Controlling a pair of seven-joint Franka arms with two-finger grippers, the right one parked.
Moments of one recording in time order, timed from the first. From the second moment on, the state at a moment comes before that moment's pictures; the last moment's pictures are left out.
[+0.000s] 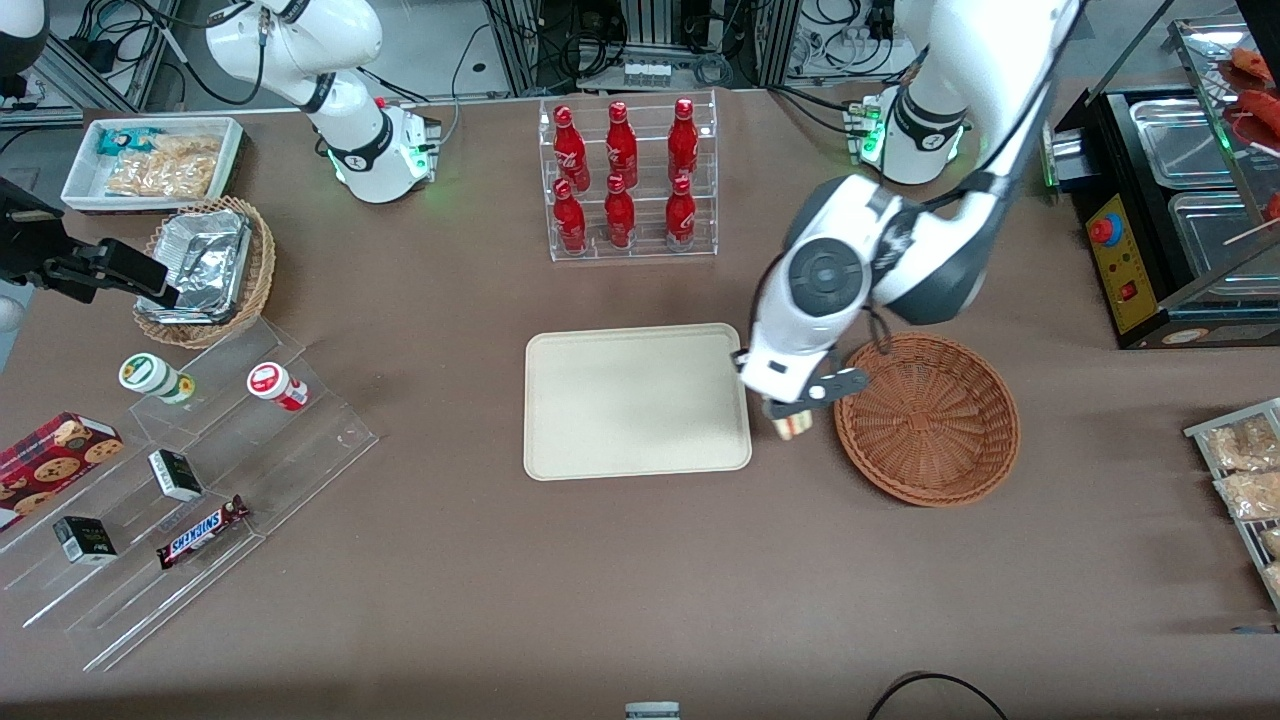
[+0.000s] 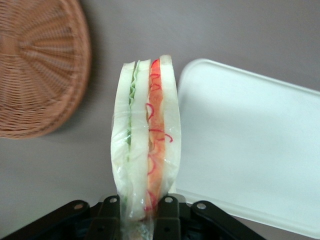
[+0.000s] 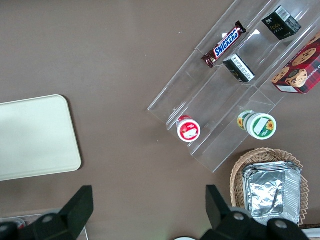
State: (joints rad) arm -0.35 0.43 -0.29 -1.64 0.05 1.90 -0.93
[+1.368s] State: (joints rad) arm -0.61 0.77 -0.29 -1.48 0.20 2.23 -0.95
